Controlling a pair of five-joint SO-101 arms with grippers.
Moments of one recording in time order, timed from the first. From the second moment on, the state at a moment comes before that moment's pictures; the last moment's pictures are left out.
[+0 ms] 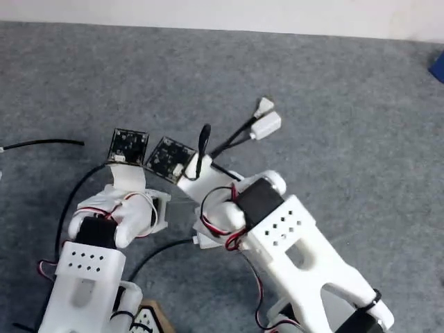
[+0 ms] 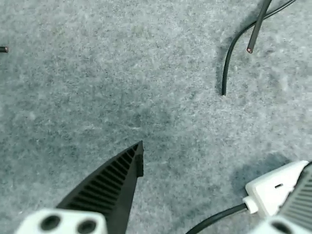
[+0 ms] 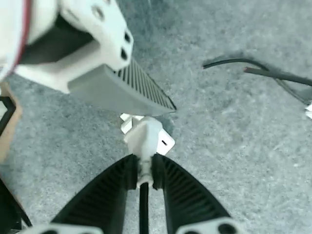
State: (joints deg) left arm 3.0 -60.5 67.2 57.2 2.1; right arm -46.4 -30.4 21.0 84.0 23.5
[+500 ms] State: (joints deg) left arm -7.4 -60.4 67.7 53.4 1.8; right arm -46.2 -30.4 23.6 90.8 24.7
